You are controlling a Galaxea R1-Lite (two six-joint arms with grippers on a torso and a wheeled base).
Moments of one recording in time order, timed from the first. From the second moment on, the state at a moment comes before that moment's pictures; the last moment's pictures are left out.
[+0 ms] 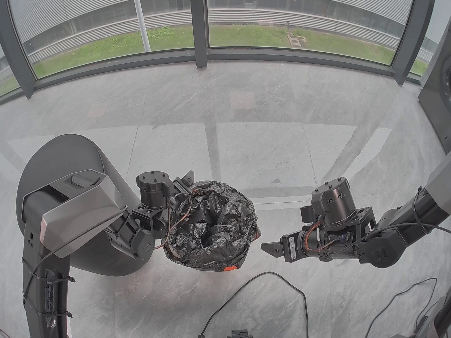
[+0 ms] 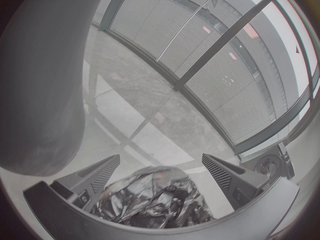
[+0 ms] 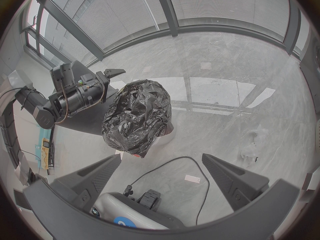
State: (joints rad) left arm -0.40 2.38 -1.10 -1.09 0.28 -0.82; right arm 0.62 1.93 -0.79 -0.43 -0.04 0.29
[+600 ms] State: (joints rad) left arm -0.51 2.28 -1.00 -1.12 0.27 -0.82; right arm 0.64 2.05 -0.90 -0.43 -0.05 0.28
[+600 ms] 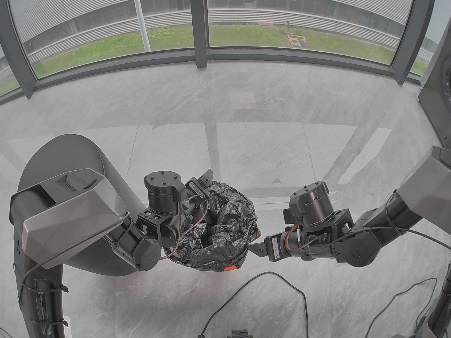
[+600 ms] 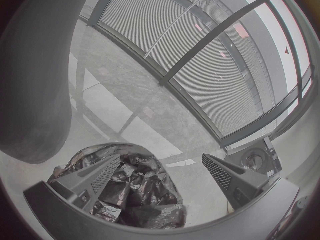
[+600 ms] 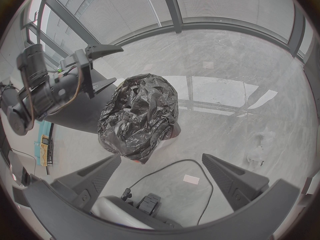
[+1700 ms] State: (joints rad) left arm -0.46 2.31 -0.99 -1.10 0.14 -0.29; right arm 0.59 2.29 -1.15 -0.43 -0.08 0.30
